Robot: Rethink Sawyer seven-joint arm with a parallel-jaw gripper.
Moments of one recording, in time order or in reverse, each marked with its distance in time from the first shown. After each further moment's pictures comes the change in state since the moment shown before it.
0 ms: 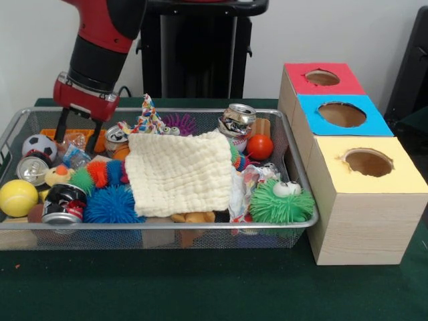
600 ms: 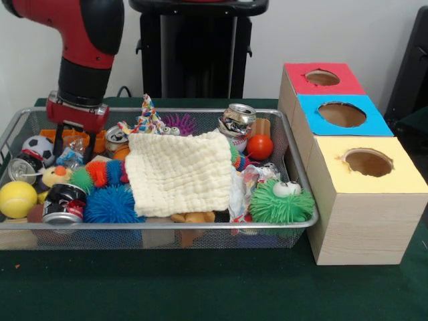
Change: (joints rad) arm -0.192 0.036 0.157 -0.045 -0.167 0.080 0.000
